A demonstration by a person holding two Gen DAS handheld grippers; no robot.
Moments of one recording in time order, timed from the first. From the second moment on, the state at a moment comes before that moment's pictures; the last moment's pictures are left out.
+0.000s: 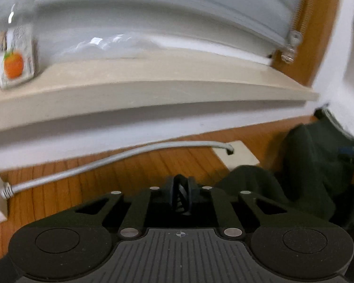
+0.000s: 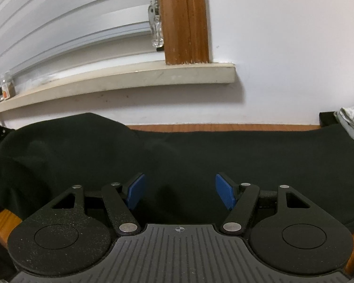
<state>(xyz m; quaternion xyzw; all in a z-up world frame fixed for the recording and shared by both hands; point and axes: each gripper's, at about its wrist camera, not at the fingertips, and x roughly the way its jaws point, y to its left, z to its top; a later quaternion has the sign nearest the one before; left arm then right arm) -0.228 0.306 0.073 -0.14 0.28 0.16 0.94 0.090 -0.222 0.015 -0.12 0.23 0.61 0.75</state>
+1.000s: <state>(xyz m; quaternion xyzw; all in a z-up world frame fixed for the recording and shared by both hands) -0.277 0.153 0.072 -0.06 0.30 0.19 0.93 0.092 -0.218 0.013 -0.13 0.24 0.61 0.75</state>
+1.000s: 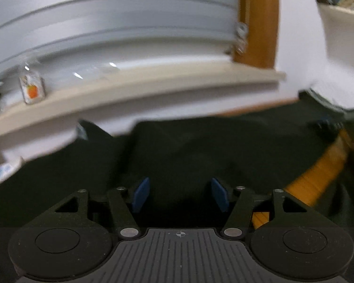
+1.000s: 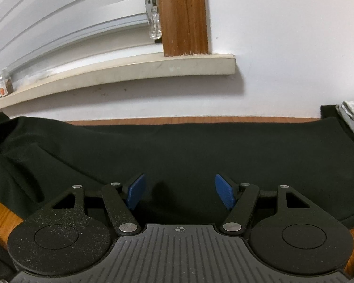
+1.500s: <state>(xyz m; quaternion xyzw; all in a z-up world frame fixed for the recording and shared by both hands) -0.327 0.131 0.085 -0.06 0.25 0.19 0.95 0.093 -0.219 0.015 -0.13 0.24 0.60 0.75</state>
